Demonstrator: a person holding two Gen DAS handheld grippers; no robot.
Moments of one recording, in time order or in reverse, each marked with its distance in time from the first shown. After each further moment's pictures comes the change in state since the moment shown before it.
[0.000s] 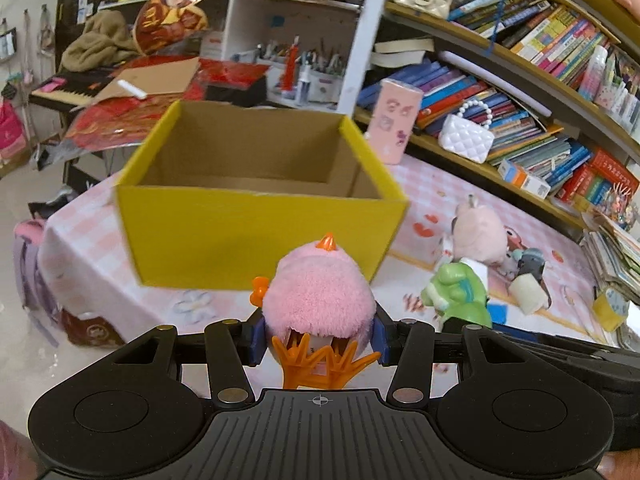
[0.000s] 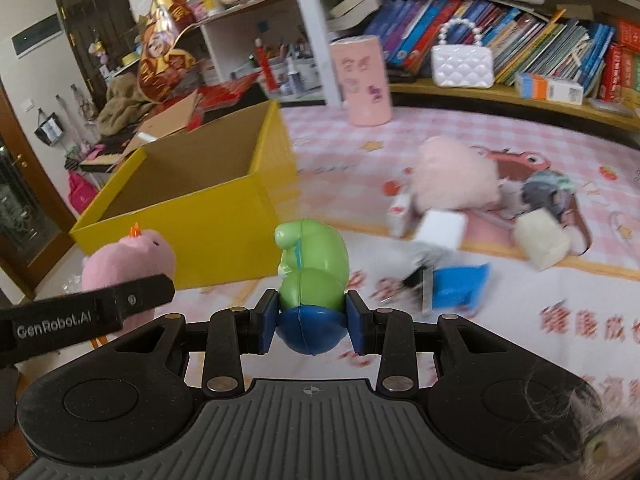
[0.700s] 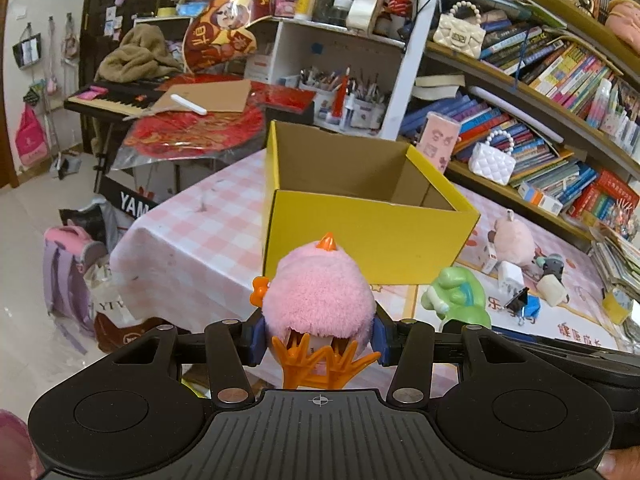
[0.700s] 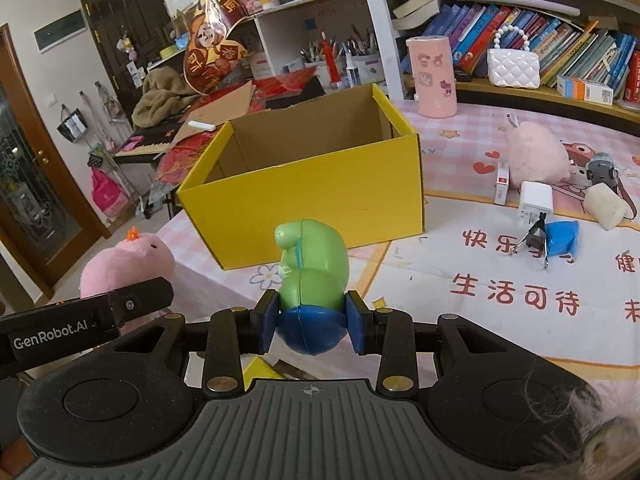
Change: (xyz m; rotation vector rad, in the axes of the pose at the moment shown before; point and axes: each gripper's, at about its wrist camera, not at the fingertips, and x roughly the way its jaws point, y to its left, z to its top) left arm -0.064 0.100 -0.016 -0.008 -0.070 0.014; right arm -0.009 0.113 -0.041 -0.011 -0.040 0.020
